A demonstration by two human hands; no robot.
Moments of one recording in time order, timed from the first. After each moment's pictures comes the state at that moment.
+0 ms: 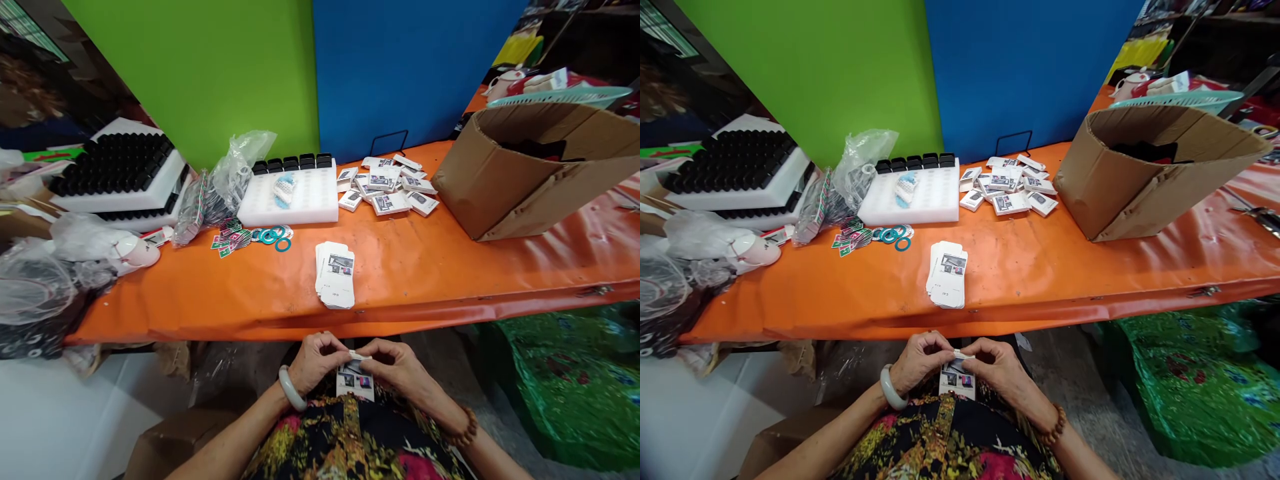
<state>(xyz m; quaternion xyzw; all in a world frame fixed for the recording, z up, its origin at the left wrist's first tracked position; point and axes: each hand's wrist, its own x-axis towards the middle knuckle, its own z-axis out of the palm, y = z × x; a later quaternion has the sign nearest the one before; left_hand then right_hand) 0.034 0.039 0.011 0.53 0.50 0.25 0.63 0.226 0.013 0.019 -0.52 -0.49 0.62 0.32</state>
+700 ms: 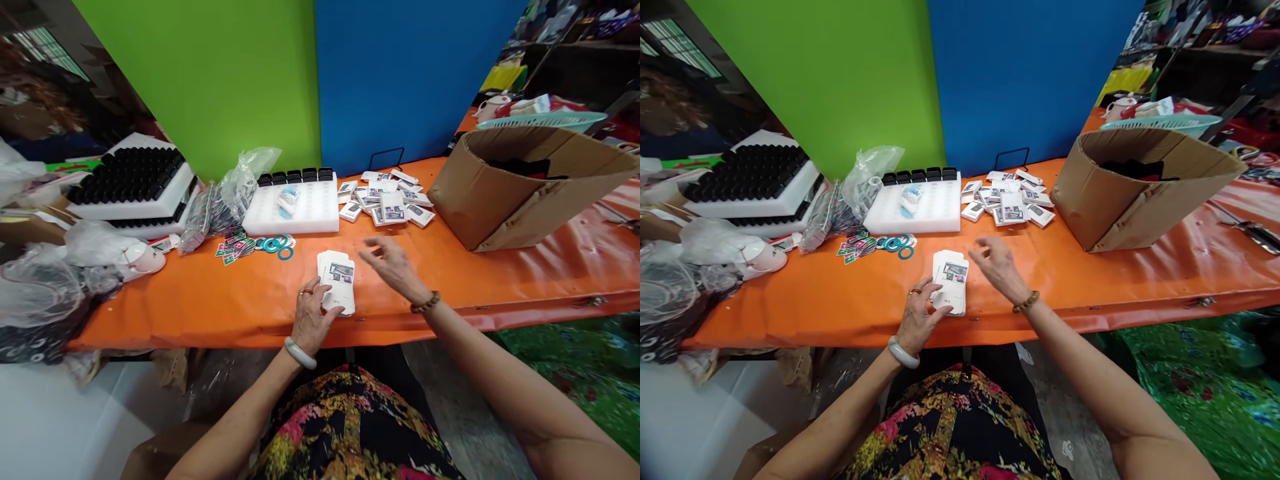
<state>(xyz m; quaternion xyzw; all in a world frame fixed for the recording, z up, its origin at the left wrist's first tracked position) 0.043 0.103 0.024 0.73 0.56 0.35 0.19 0.245 0.178 0.058 -0.60 -0.63 0.25 0.43</state>
